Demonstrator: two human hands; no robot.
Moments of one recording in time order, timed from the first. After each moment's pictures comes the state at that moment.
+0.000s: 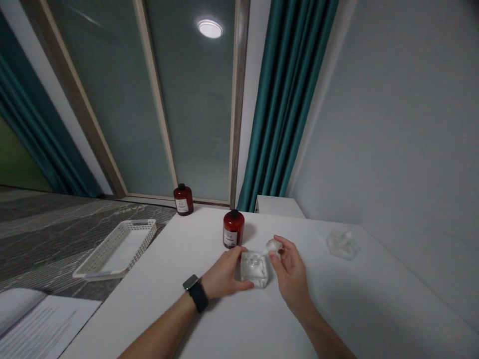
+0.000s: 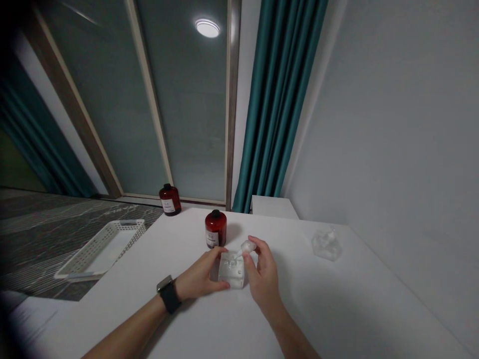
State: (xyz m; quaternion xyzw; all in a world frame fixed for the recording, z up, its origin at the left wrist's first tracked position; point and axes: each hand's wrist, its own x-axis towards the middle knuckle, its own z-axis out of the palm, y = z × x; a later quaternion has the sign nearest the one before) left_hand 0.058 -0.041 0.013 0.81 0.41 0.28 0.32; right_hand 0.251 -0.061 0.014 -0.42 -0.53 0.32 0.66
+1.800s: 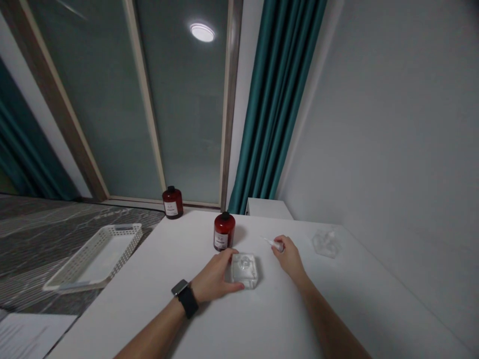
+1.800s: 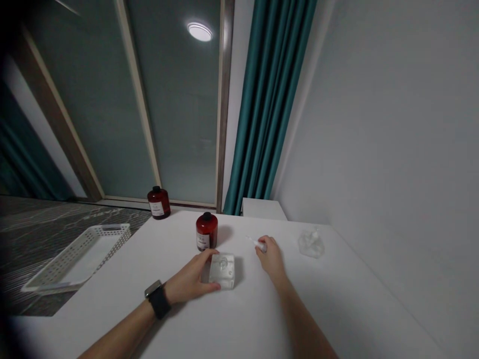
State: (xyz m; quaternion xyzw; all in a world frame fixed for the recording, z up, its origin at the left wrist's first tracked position) left_hand 0.058 -0.041 0.015 0.80 0.41 0.29 0.33; right_hand 0.339 0.011 -0.037 -0.59 -0.62 0.13 0.49
